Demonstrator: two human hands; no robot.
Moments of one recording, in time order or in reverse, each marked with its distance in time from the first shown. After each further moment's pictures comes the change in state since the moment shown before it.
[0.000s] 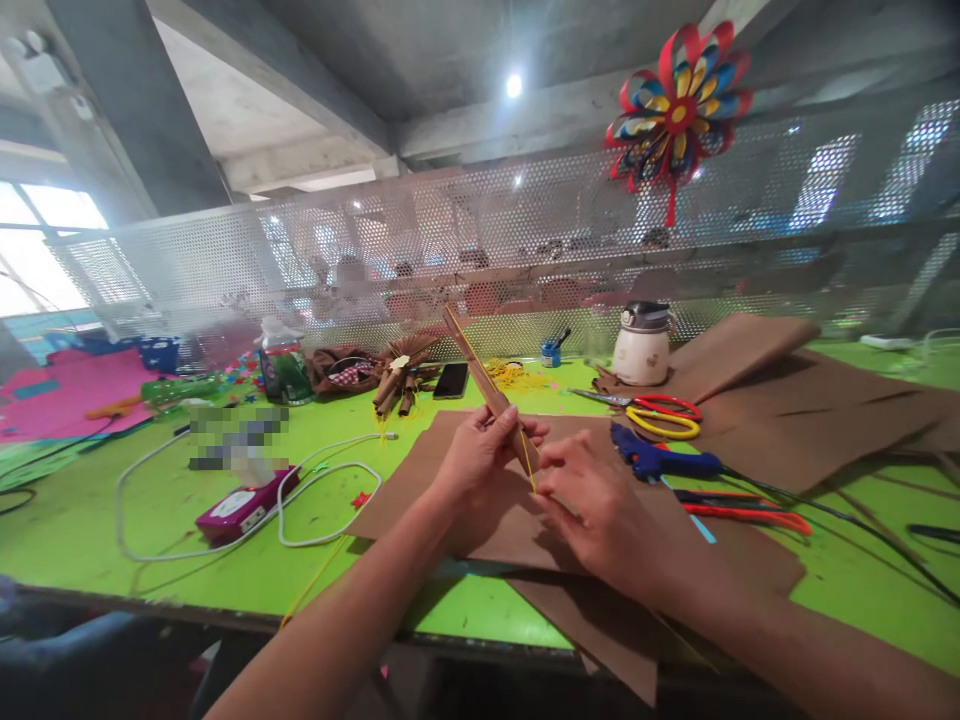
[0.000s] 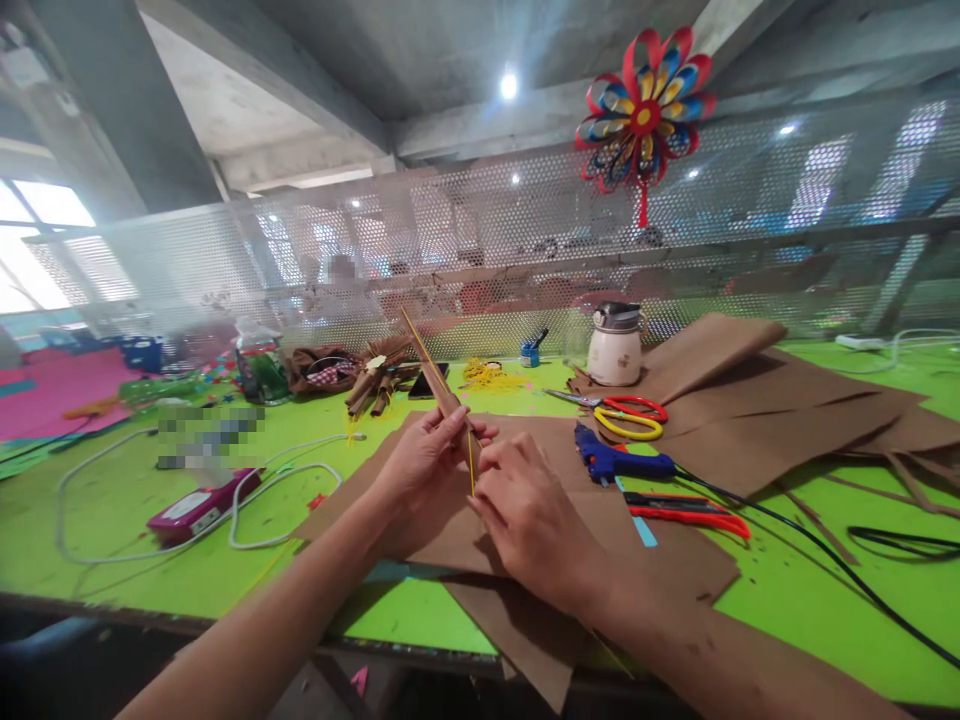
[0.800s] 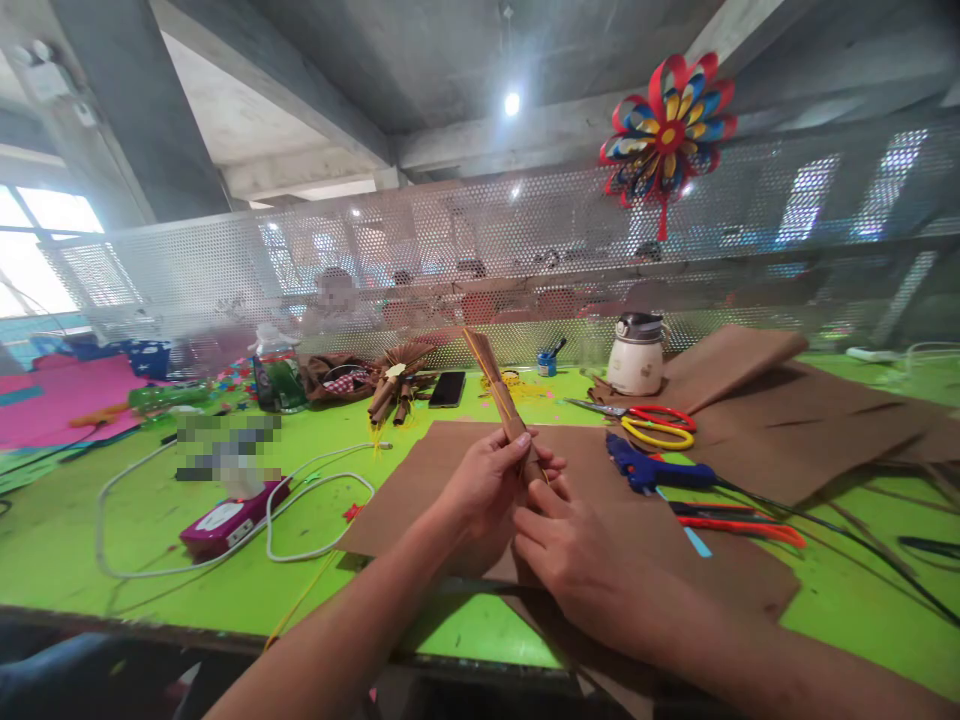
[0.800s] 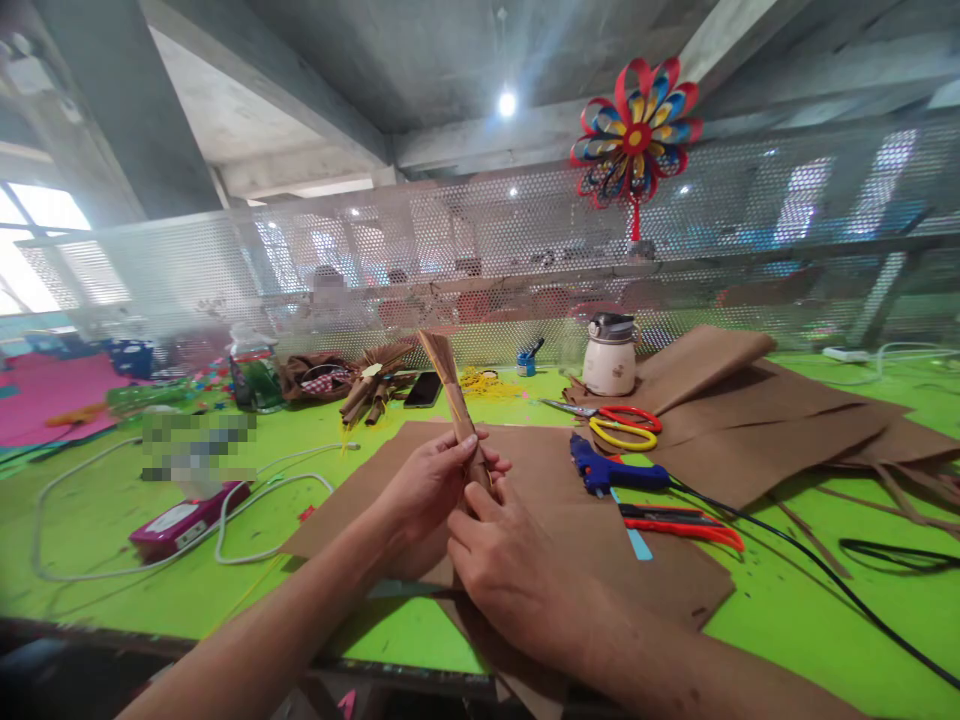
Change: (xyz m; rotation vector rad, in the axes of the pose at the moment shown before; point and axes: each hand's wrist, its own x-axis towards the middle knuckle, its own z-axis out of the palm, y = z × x) left_hand -0.015 -0.004 0.016 -0.171 -0.068 -0.175; right_hand -0.006 -0.009 0.015 -0.379 -0.279 -0.289
